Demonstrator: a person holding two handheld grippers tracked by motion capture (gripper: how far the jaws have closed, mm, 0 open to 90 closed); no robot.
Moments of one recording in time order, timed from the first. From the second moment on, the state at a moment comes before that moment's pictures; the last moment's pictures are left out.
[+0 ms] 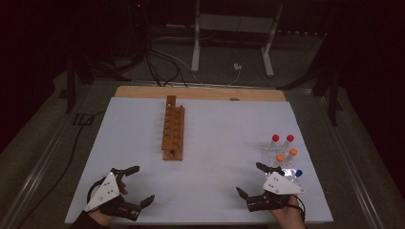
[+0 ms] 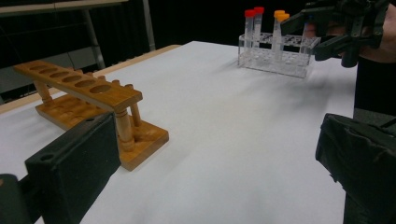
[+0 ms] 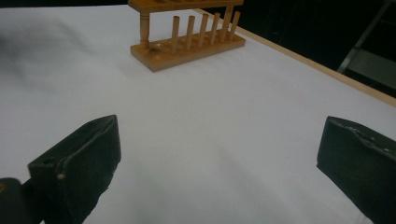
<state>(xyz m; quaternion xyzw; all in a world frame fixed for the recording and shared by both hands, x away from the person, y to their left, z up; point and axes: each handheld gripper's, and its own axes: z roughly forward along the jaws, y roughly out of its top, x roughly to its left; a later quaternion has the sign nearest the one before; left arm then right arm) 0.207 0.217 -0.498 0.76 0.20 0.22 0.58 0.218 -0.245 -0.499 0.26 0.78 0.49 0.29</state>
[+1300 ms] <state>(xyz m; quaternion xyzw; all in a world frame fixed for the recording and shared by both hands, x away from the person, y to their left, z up) 0.207 0.218 -0.498 0.76 0.19 0.21 0.59 0.210 -0.284 -0.454 0.34 0.71 0.53 0.32</state>
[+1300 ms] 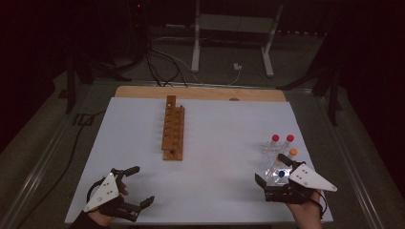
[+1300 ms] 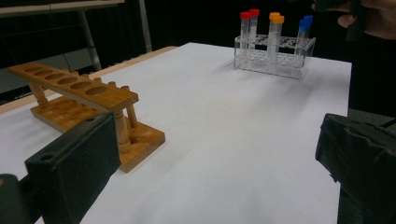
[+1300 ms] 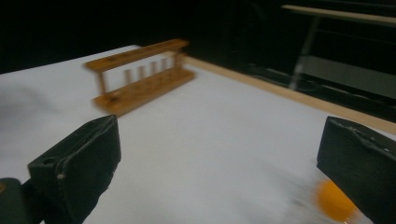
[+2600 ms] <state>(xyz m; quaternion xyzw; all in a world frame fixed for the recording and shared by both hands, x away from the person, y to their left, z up) 0.207 0.216 -0.498 0.76 0.19 0.21 0.59 0.181 -0.358 -0.468 0.54 0.66 0.43 0.29</state>
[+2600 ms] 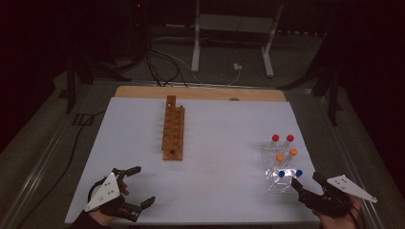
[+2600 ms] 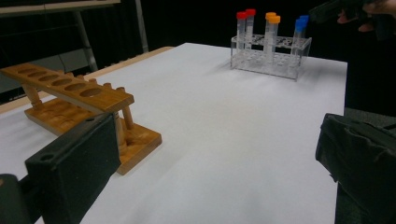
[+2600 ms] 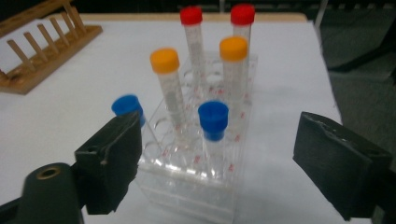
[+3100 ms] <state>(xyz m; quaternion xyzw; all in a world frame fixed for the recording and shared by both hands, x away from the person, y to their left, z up) 0.208 0.216 -0.498 0.76 0.19 0.21 0.59 0.190 -0.351 -0.470 0.59 0.68 0.36 0.26</state>
